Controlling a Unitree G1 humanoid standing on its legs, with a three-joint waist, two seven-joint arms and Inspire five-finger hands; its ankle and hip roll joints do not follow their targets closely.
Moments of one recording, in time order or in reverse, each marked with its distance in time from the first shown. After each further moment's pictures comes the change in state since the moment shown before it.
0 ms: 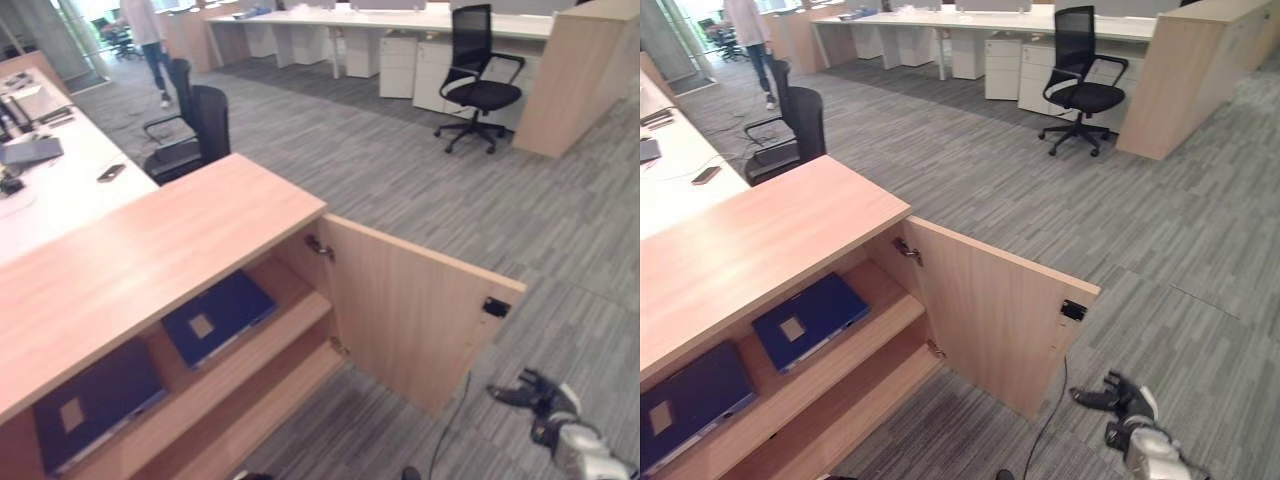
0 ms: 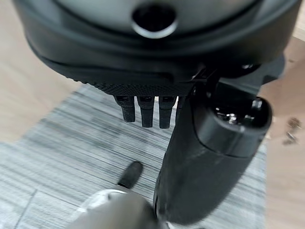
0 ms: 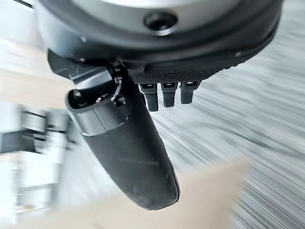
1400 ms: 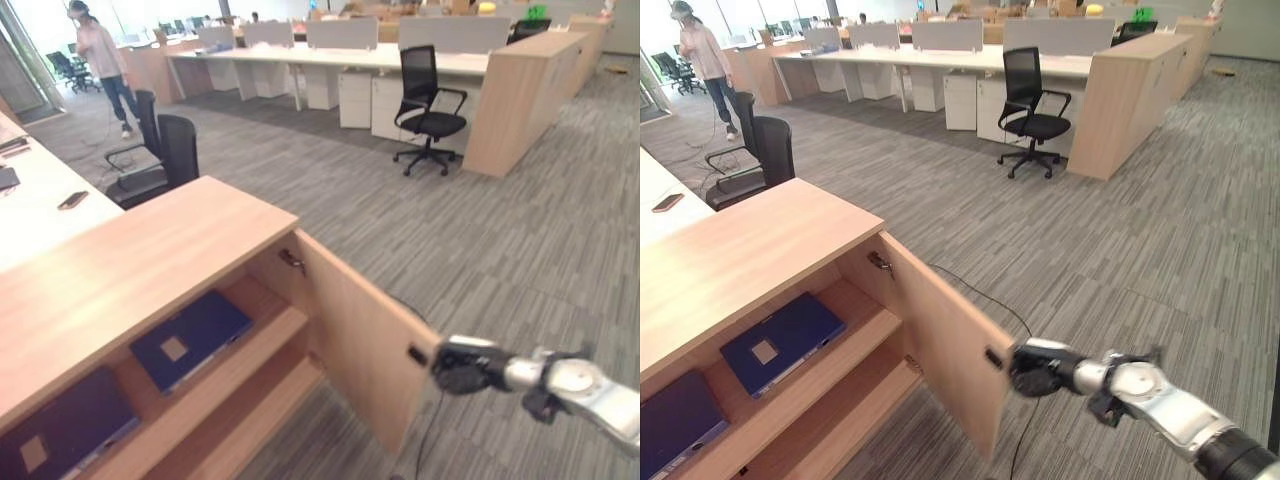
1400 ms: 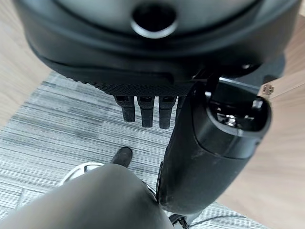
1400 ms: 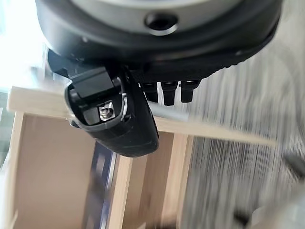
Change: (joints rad) left arm 0.061 0.003 0.001 0.000 0.040 -0.019 -0.062; right arm -0.160 -0.430 0.773 -0.712 0.077 0.121 0.573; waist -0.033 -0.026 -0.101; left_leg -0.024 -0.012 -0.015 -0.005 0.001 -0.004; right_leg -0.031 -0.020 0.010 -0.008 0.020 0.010
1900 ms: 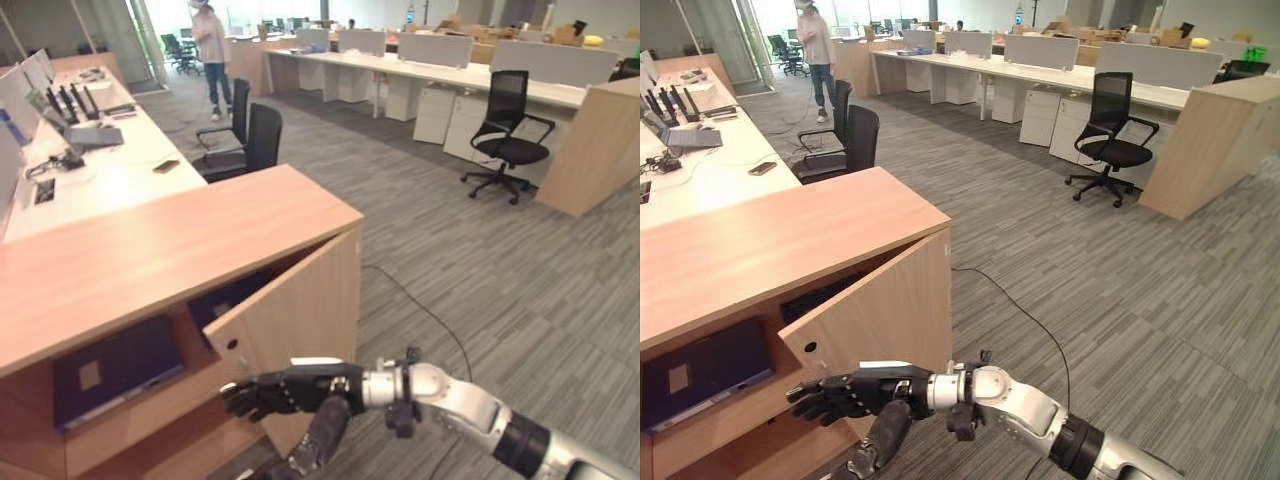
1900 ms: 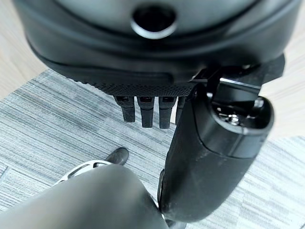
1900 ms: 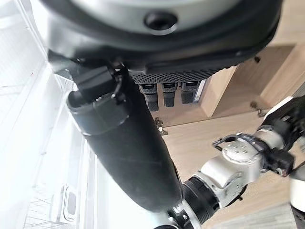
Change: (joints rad) left arm -0.035 0.021 -0.033 -0.025 0.003 -0.004 0.028; right arm -0.197 0.576 0.231 0.007 0.132 0.001 0.044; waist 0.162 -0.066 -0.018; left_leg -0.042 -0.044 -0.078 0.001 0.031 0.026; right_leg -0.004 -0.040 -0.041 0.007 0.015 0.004
